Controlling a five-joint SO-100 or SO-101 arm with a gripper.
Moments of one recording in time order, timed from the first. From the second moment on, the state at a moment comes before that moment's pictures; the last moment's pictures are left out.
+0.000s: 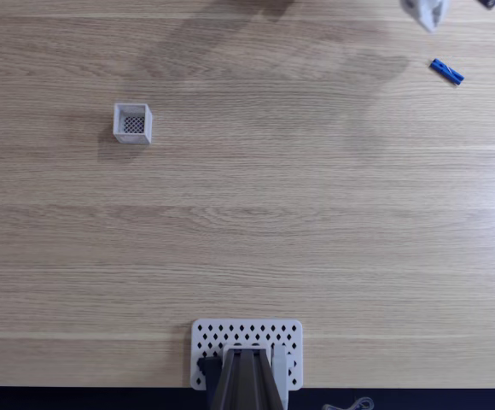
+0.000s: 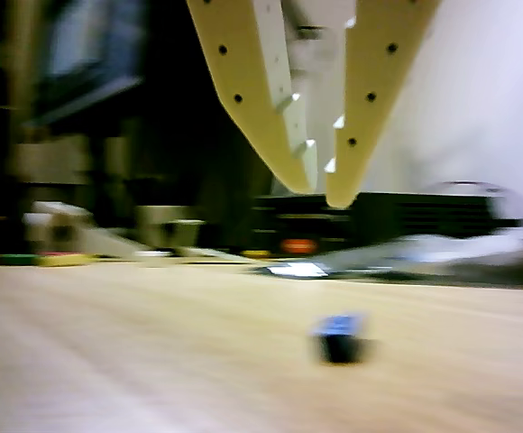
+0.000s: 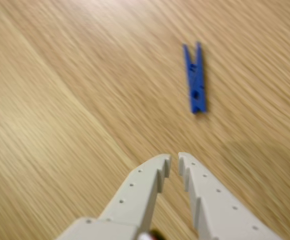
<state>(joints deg) -66.9 95.0 109.9 51.2 -74.4</state>
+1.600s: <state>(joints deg) -58.7 74.8 99.1 43.0 -78.6</state>
